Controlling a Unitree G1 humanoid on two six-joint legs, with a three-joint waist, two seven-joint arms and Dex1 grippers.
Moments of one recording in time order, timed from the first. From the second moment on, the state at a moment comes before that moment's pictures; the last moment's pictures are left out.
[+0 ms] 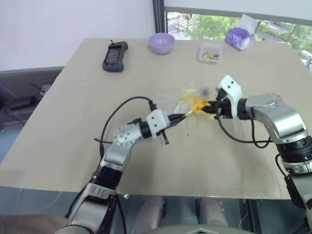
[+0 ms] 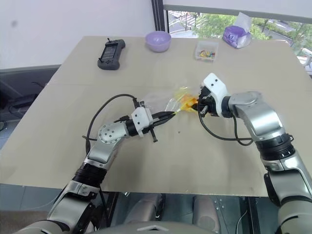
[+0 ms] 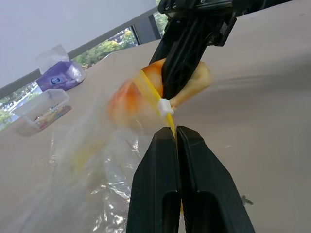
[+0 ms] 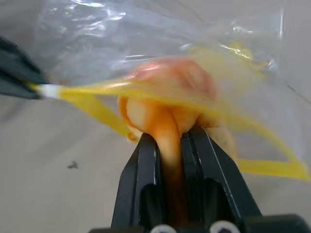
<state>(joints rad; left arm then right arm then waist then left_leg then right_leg) -0.43 0.35 -0.21 0.17 -0.10 -0.28 -0.87 -0.75 -0.65 0.23 0.00 0.23 0.85 0.83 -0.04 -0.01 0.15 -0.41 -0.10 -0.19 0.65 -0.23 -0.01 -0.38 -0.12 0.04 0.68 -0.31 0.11</state>
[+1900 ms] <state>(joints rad) -0.51 0.26 -0.19 0.23 -0.16 -0.25 -0.87 -0.56 -0.72 -0.02 -0.14 0.44 0.82 0.83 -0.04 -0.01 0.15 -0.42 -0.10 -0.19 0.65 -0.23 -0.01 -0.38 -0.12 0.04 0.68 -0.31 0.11</state>
